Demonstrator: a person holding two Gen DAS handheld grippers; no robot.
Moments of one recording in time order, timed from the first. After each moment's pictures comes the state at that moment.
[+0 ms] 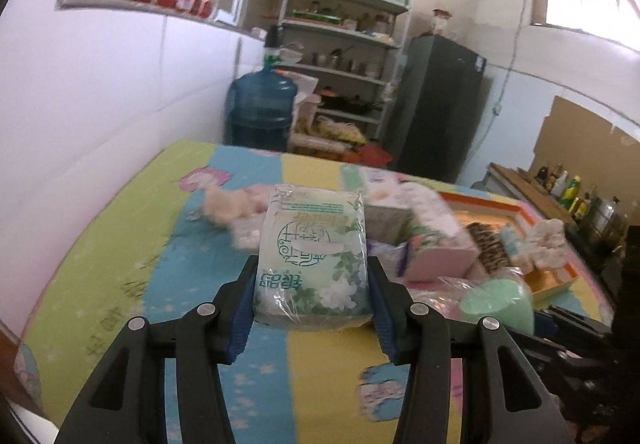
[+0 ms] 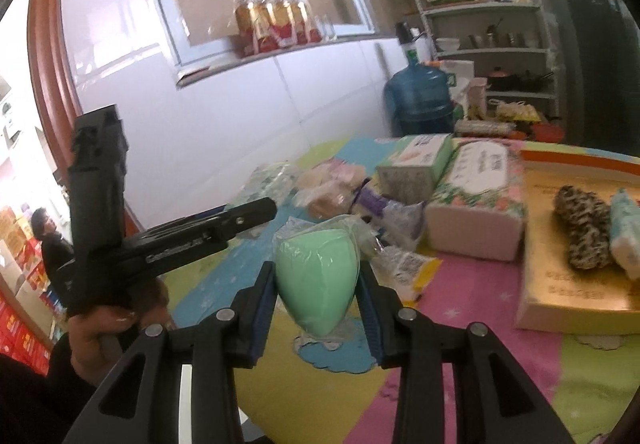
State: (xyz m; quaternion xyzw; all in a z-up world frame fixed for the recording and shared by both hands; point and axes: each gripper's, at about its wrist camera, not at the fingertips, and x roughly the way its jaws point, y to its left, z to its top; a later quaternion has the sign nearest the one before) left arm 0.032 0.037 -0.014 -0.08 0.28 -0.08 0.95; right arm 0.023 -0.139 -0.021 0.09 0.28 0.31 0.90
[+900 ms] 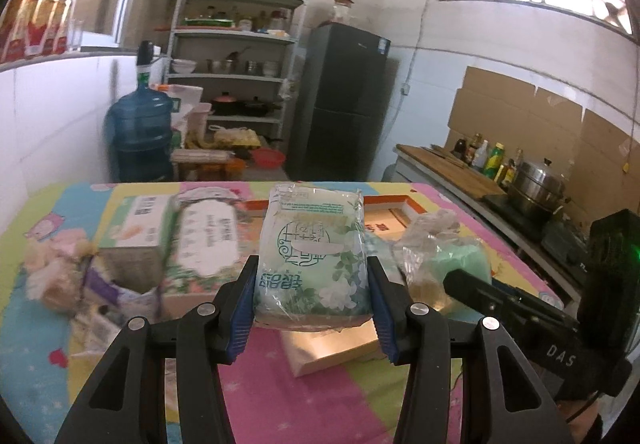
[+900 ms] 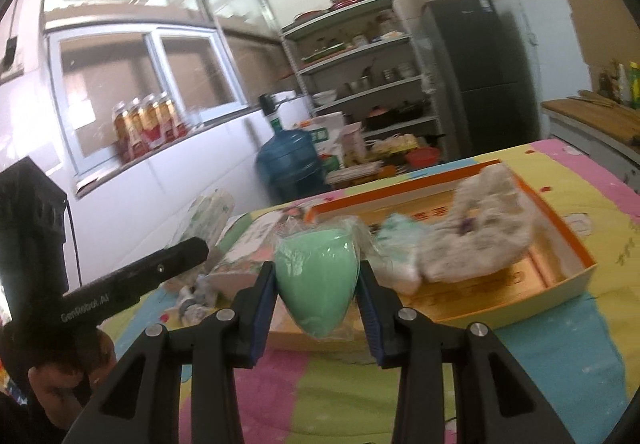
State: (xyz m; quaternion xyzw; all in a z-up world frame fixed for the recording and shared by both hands) left arm 0.056 -0.152 0.003 -0.04 0.26 -0.23 0.94; right arm 0.006 -0.331 -0.021 0.18 0.21 0.12 0.95
